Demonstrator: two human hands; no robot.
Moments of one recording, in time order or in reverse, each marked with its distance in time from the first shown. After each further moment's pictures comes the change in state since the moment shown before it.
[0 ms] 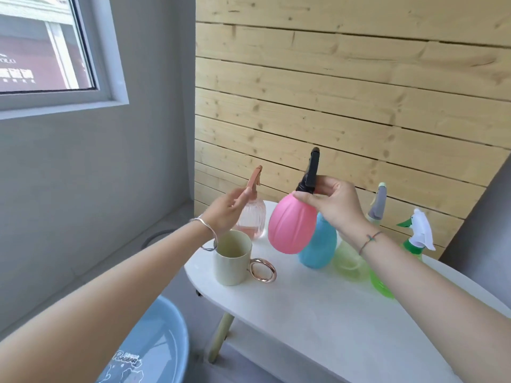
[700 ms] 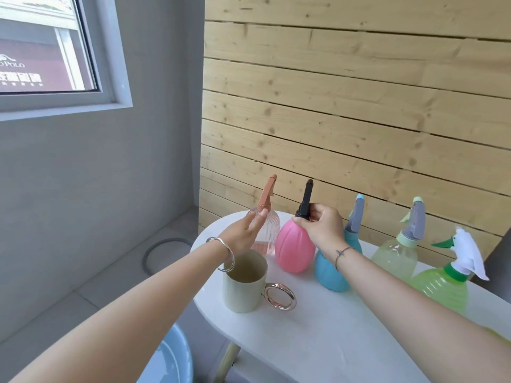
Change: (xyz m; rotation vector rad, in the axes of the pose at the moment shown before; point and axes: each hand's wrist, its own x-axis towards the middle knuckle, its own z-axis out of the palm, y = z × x) left_hand 0.050 -0.061 0.023 0.062 -0.133 -0.115; right_hand 0.049 0.080 0.065 -0.219 0.090 0.132
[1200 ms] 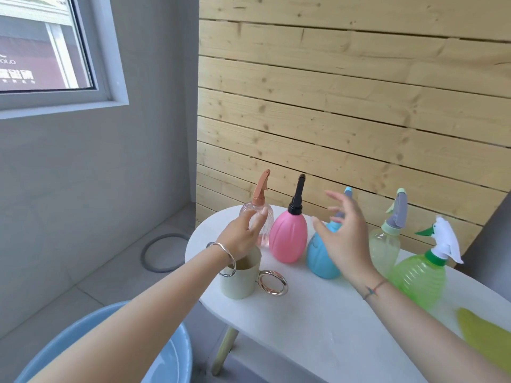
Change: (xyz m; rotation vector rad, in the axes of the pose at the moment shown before) left_hand -0.035 0.023 0.013 -0.071 0.103 0.003; right_hand -0.066 -0.013 -0.052 -0.026 0.195 -0.266
